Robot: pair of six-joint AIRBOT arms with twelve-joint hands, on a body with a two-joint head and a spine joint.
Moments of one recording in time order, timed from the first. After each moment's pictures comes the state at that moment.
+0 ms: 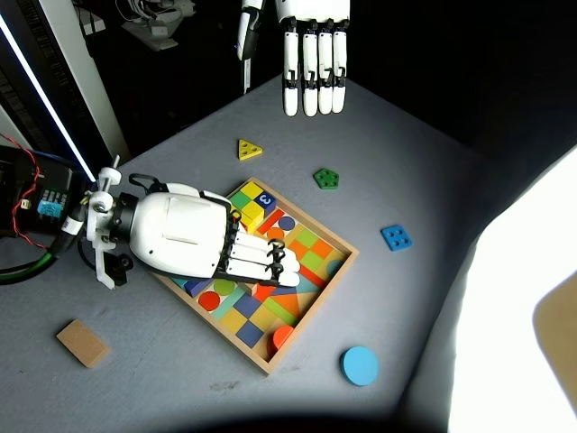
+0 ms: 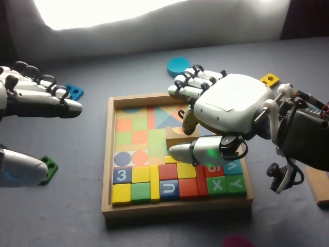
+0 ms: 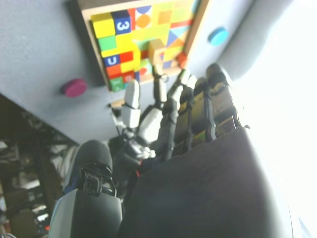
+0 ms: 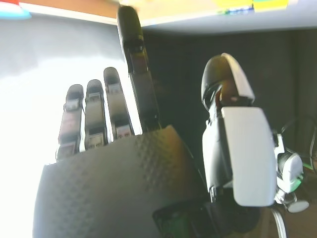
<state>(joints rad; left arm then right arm) -0.24 -0.37 0.68 3.00 -0.88 -1.87 -0.43 -1.24 1.04 0.70 0.41 -1.84</state>
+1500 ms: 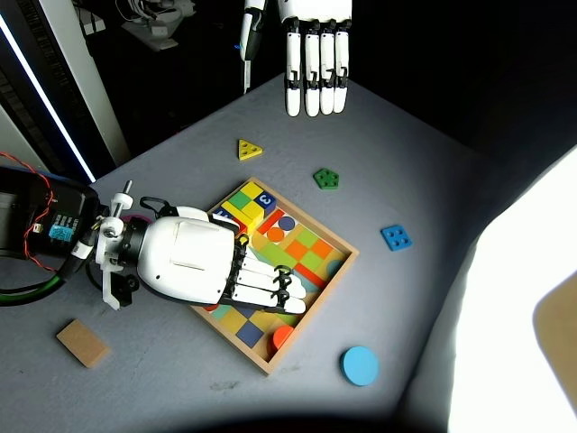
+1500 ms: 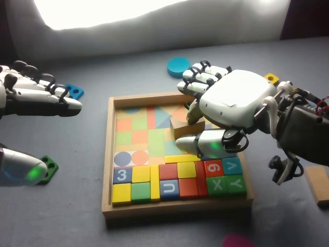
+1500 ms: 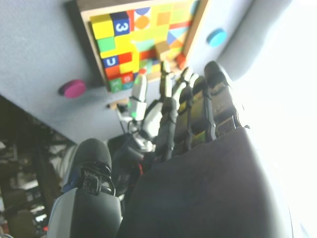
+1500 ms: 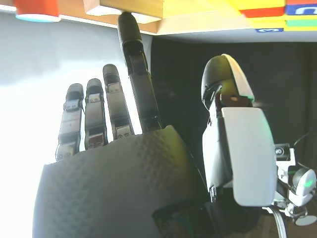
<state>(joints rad) -0.25 -0.37 0.68 3.00 -0.88 -1.87 -0.45 -1.28 1.12 0.74 0.43 -1.90</state>
